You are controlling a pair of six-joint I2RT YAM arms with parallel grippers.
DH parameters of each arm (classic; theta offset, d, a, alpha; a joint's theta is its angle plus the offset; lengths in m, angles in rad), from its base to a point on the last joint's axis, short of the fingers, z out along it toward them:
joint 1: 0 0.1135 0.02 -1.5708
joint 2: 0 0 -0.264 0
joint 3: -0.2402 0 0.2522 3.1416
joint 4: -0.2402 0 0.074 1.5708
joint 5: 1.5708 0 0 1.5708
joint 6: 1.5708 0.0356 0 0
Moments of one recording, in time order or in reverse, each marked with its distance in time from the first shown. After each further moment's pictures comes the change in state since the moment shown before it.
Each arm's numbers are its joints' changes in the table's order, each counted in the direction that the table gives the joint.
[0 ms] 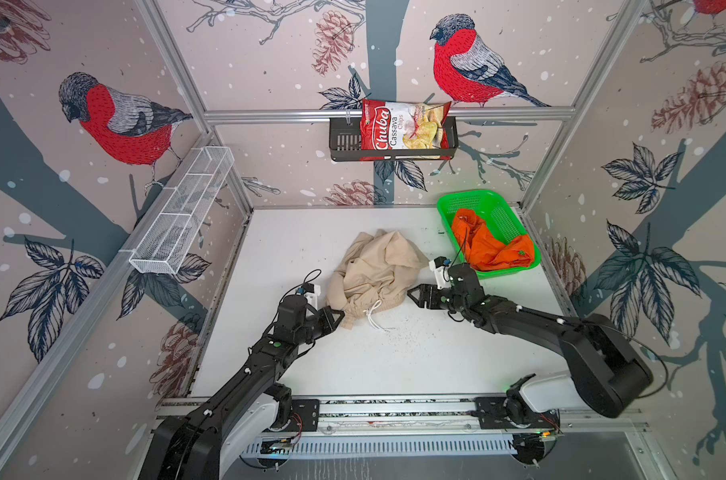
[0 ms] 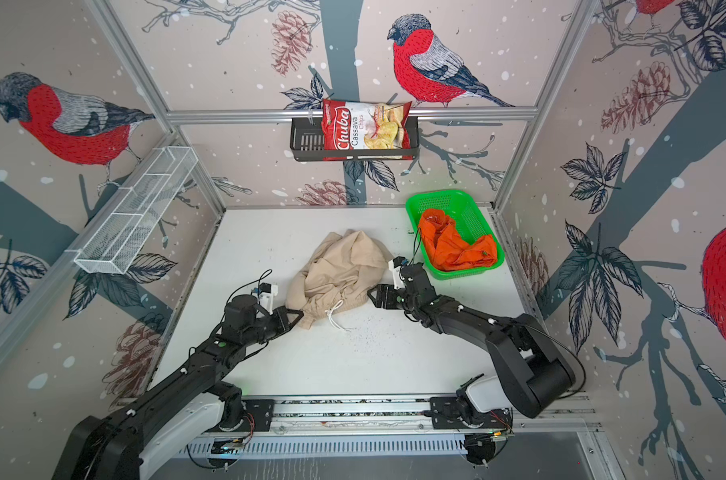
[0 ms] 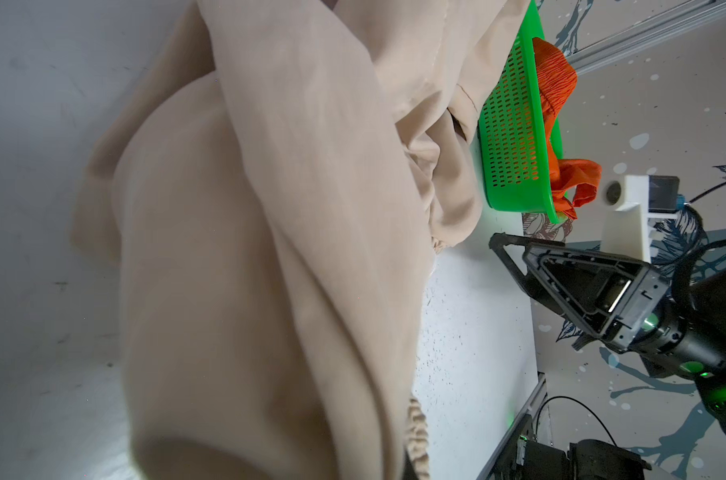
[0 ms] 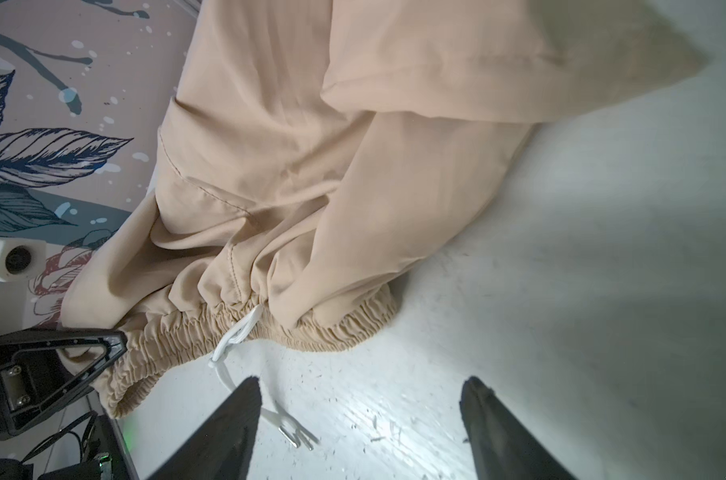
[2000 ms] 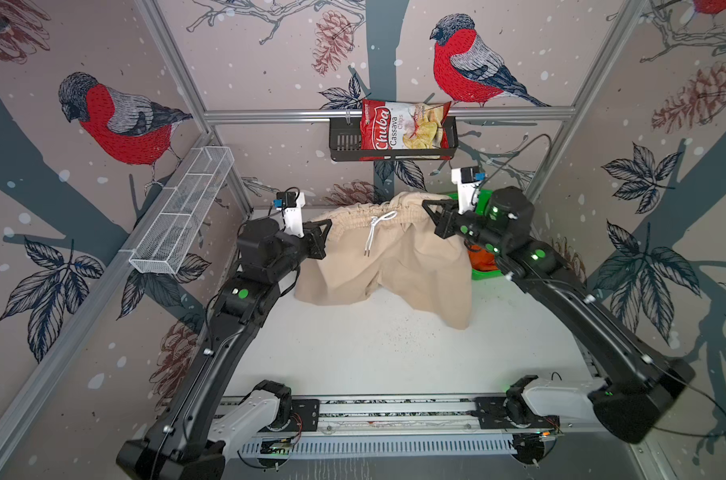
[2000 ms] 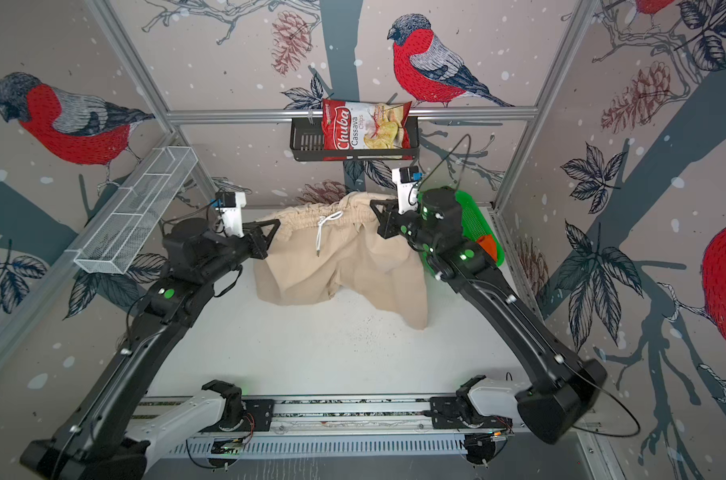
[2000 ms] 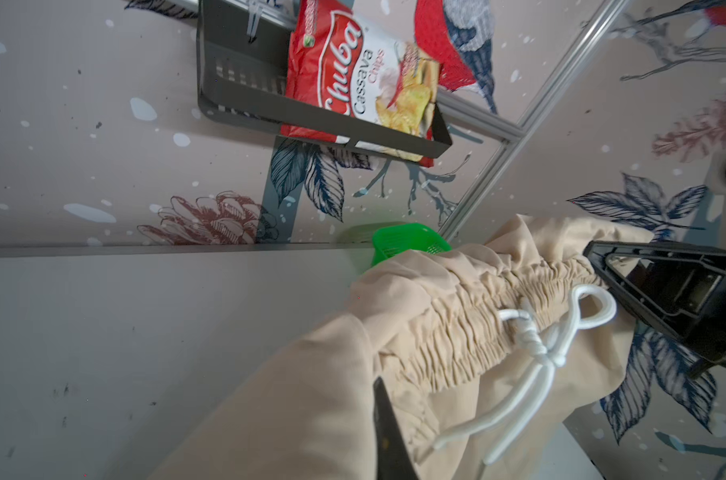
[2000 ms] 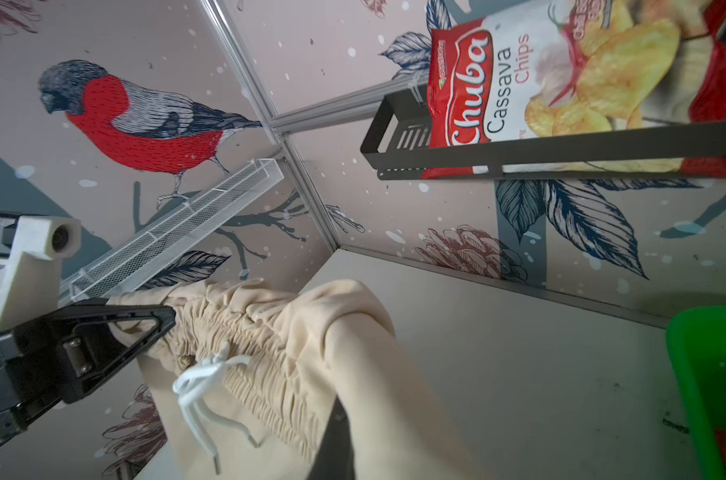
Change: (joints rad) left arm 0.029 0.174 -0.946 -0.351 -0.193 0.421; right arm -0.016 -0.102 -0.848 -0.439 0.093 -0.241
